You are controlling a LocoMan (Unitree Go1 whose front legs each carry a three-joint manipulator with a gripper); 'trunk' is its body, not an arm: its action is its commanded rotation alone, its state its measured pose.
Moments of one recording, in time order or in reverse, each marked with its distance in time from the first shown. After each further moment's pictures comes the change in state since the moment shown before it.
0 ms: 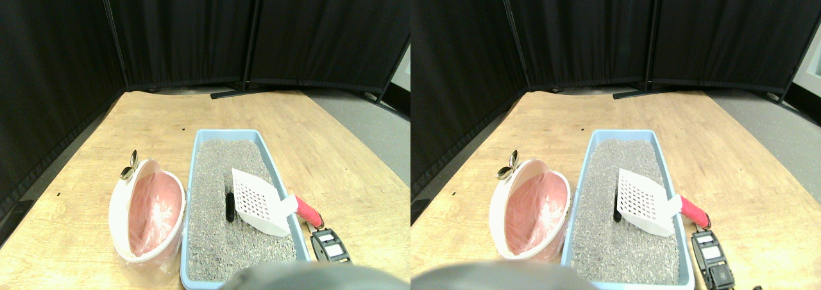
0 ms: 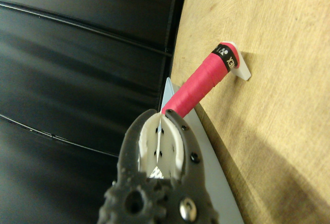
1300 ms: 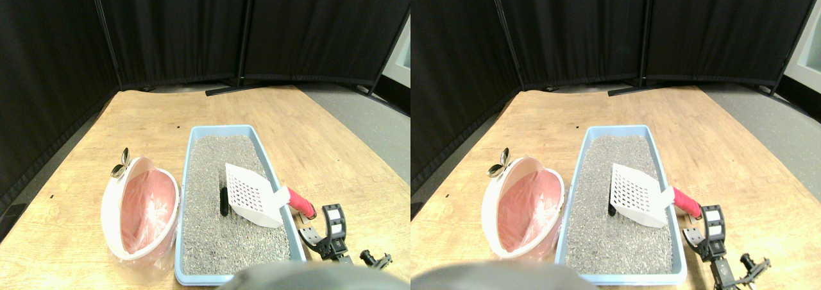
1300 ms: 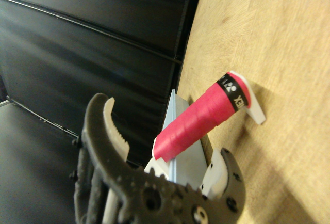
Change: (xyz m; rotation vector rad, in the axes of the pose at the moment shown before) right arm 0.024 -0.019 -0.011 0.229 -0.112 0.012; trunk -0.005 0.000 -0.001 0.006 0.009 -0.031
